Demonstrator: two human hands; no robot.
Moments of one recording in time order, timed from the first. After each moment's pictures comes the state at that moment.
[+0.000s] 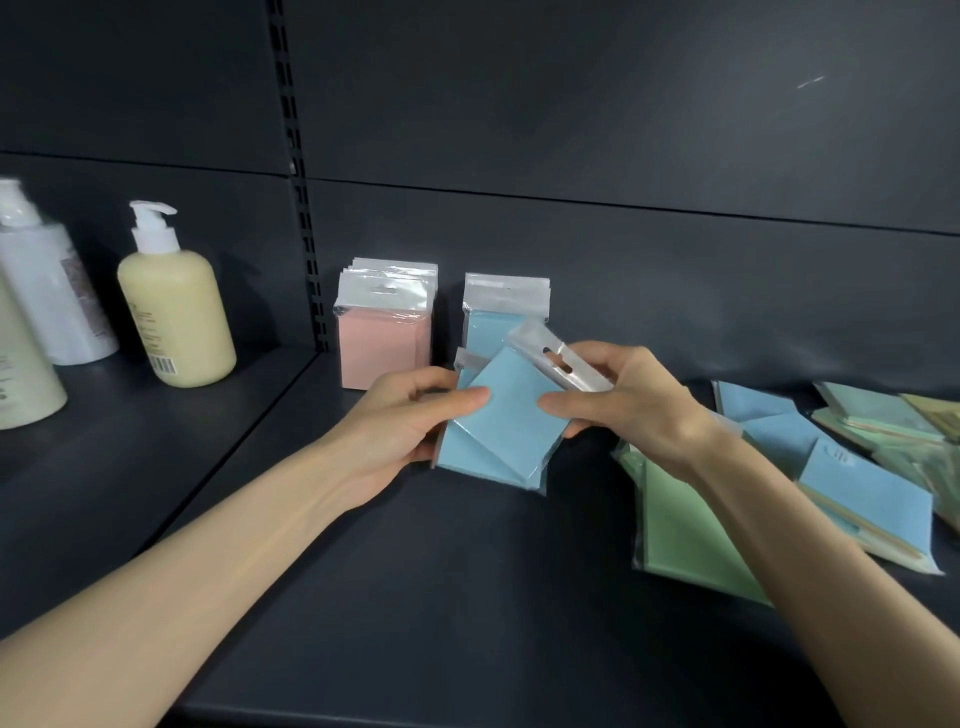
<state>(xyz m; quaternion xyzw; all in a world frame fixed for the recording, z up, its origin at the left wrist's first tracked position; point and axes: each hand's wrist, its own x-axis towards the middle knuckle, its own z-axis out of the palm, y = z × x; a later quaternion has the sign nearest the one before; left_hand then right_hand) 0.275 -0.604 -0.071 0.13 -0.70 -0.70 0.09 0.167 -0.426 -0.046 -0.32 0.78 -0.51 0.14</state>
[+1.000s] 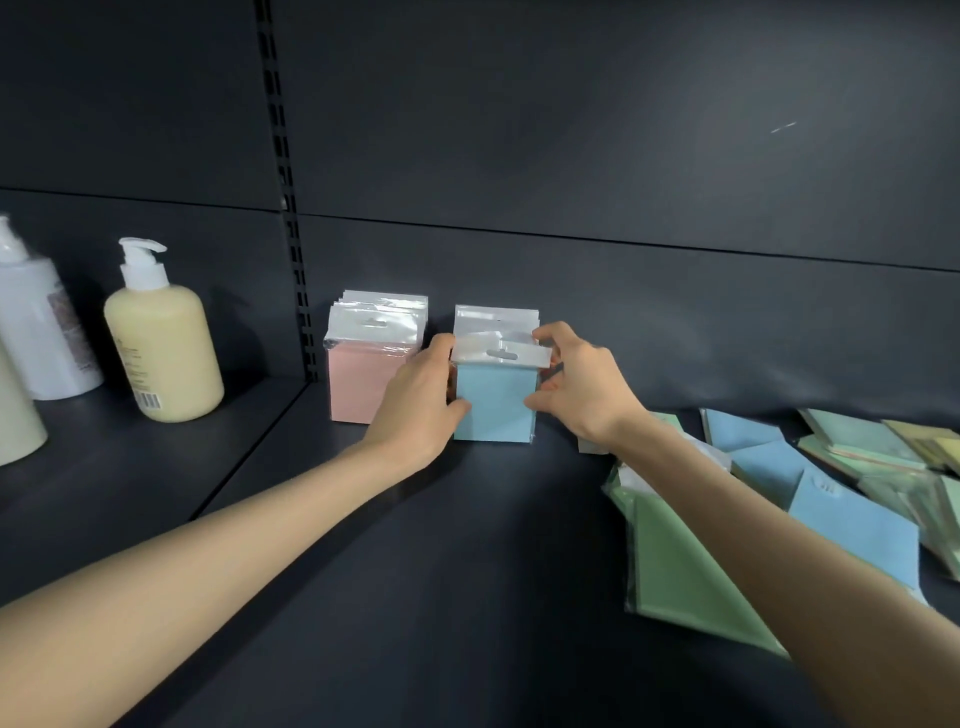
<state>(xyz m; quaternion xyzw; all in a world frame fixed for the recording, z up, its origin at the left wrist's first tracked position) 0.216 -0.617 -0.072 0.09 -0.91 -0.31 0.27 0.124 -0.467 -0.042 -0.35 0.87 -0.34 -0.05</state>
